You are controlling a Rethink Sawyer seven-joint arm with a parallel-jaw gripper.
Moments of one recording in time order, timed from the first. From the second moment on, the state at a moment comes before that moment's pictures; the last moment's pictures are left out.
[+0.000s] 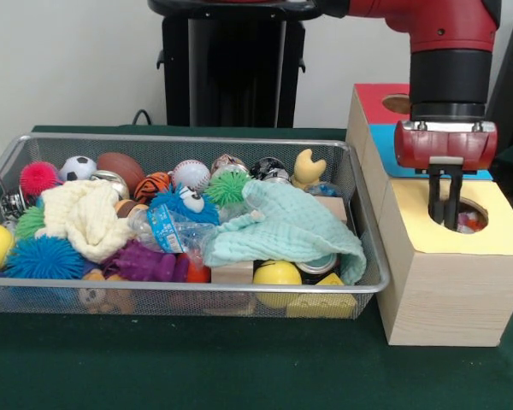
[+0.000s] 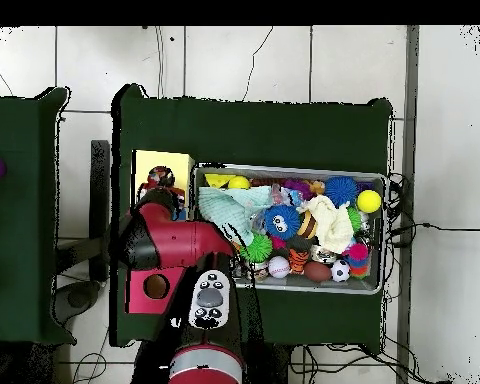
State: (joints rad) arm 0.11 -0.54 -0.08 1.66 0.07 -0.05 1.94
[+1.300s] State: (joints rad) arm 0.11 -0.59 -0.07 1.71 0.07 -0.02 1.94
